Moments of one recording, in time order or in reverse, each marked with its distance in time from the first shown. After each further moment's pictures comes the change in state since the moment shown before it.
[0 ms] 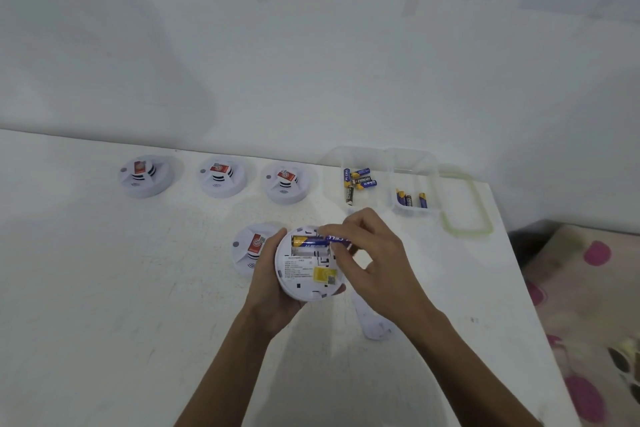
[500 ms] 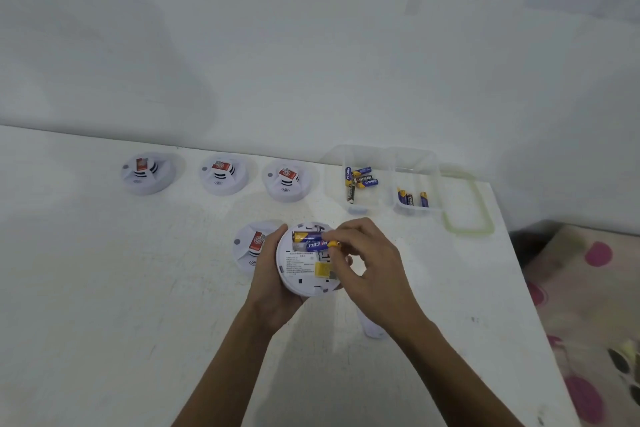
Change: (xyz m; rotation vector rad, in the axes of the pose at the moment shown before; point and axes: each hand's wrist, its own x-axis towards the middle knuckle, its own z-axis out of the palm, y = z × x) left_hand 0.008 -0.005 0.012 0.362 0.099 -0.013; right_hand -0.013 0.002 0.019 0.055 0.093 0.097
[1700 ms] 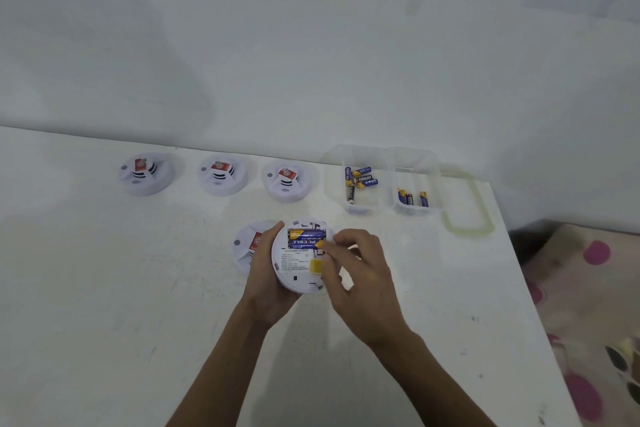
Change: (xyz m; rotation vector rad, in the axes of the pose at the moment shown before) left_hand 0.006 0.002 0.000 0.115 0.200 0.110; right_hand -0.018 0.006 0.020 -0.223 0.104 -0.137
